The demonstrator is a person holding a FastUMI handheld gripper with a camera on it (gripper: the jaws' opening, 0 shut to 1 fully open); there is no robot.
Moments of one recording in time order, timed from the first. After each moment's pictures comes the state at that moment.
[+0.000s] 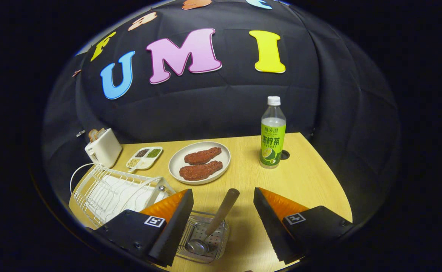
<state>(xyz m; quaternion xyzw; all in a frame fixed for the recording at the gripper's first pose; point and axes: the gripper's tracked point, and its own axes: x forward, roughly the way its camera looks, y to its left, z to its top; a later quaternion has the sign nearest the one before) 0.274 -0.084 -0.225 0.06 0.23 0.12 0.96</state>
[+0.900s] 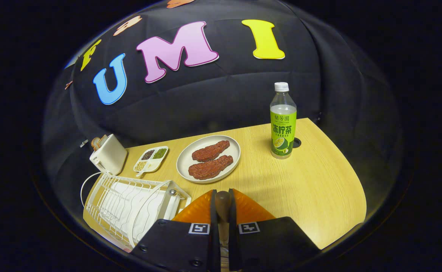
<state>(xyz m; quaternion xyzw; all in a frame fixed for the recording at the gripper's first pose) 0.266 -0.056 -0.209 0.09 0.25 0.14 0.95</state>
